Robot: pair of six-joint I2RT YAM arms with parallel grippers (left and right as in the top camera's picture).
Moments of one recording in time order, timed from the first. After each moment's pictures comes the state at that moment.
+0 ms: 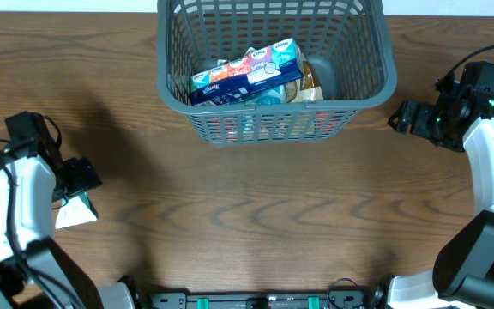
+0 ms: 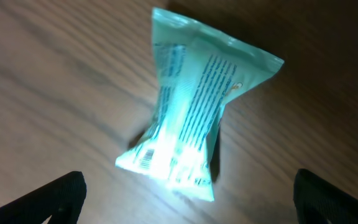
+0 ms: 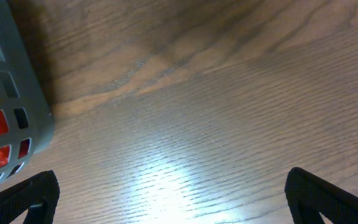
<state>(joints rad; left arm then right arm) 0.44 1.53 1.00 -0.89 -0.17 -0.06 -0.31 1.65 1.29 -0.84 -0.12 0.05</state>
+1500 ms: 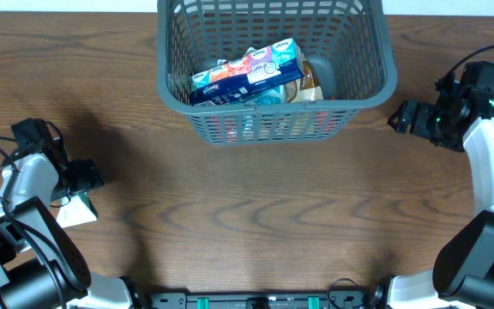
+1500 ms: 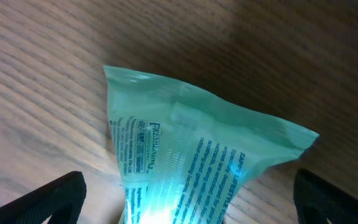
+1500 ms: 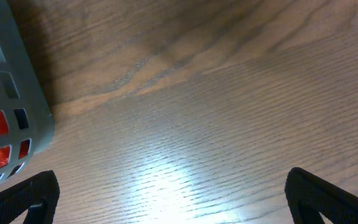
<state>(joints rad) 0.48 1.68 0.92 -0.61 -0.13 0.03 -0.31 1.65 1.29 -0.84 -0.12 0.05</state>
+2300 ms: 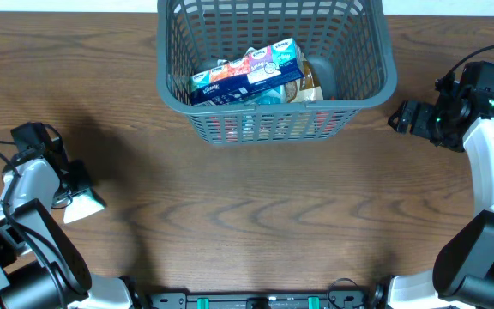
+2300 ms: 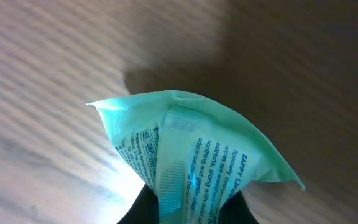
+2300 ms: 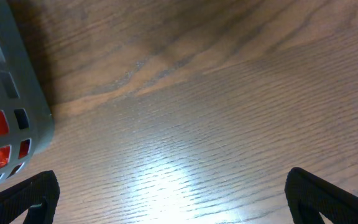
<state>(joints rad) 0.49 1.67 0.88 -0.55 -0.06 0.01 -0.31 1.65 1.29 -0.84 -0.12 0.05</state>
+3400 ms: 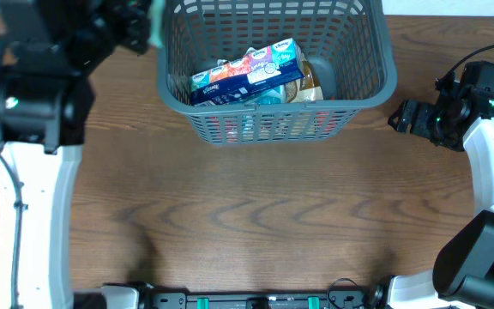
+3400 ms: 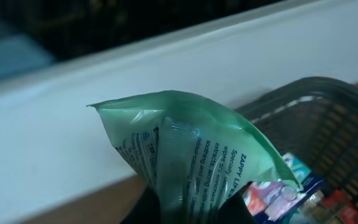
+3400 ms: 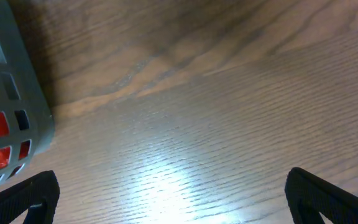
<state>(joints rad) -0.14 1.52 1.94 -0.72 0.25 0.23 -0.31 1.65 1.29 -0.84 -0.12 0.04</state>
